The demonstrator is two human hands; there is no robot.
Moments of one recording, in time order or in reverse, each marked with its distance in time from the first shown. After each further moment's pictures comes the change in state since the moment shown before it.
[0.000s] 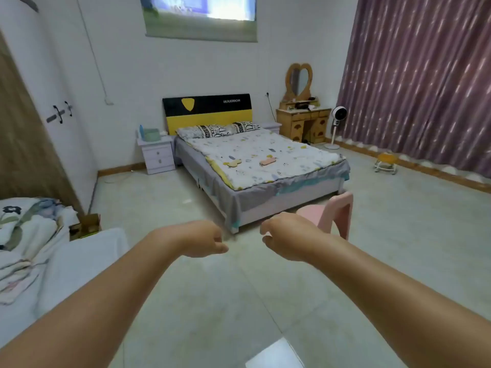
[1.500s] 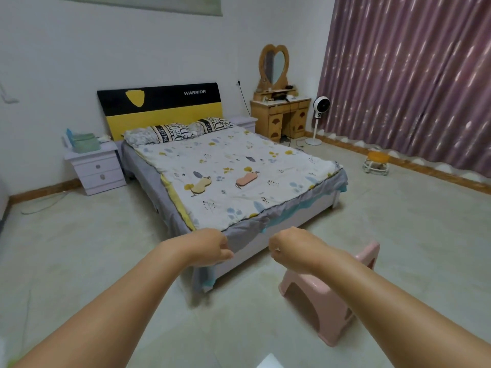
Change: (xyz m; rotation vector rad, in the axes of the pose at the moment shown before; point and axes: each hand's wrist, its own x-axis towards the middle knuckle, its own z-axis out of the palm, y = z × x) left_hand 0.620 -0.077 -0.170 -0.017 -0.102 0.146; right_hand 0.548 0.286 -0.011 0.062 -0.154 0.201
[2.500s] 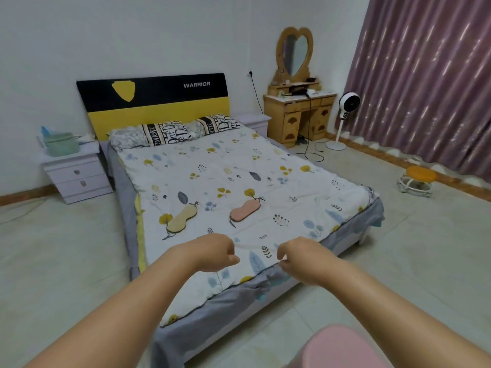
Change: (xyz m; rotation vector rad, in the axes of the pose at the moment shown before) left_hand 0.456 -0.041 -0.153 -0.086 -0.021 -0.025; right_hand 0.434 0.217 -0.080 0.028 -0.029 -0.045
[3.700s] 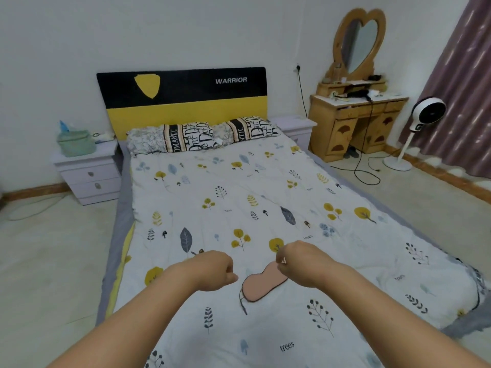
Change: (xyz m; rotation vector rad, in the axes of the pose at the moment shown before) left_hand 0.365 -0.136 -0.159 -0.147 -0.046 -0.211; right_hand 0.466 0.092 -0.097 0.007 -0.107 -0.155
